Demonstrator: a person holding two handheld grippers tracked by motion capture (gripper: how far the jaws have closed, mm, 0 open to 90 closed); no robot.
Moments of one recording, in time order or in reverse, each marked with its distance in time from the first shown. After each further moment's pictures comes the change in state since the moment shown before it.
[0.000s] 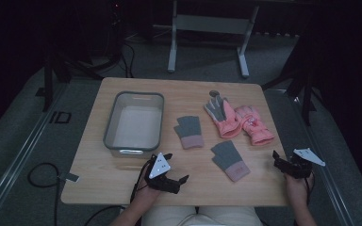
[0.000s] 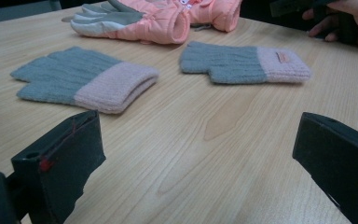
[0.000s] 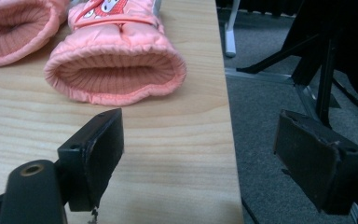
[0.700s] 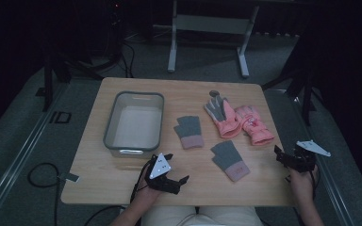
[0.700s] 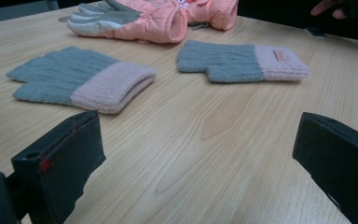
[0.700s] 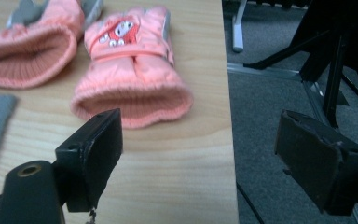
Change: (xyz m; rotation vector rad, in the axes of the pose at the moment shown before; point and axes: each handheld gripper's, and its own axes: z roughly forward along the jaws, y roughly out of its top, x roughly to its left) left arm -0.001 0.000 0.000 0.003 -0.005 0.008; right arm 0.001 0.036 -0.011 0.042 0.032 0.001
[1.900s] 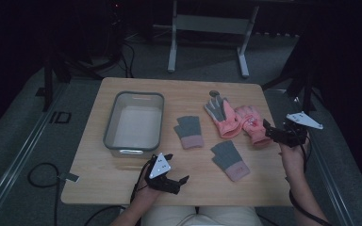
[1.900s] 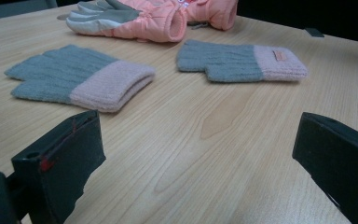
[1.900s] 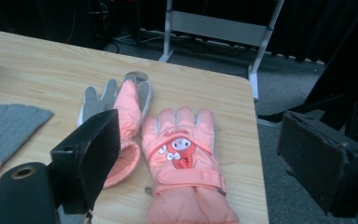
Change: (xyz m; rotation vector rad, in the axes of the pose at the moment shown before) left arm 0.000 0.000 0.000 -0.001 -0.005 -0.008; right arm 0.052 0.098 -0.004 -0.129 0.062 -0.087
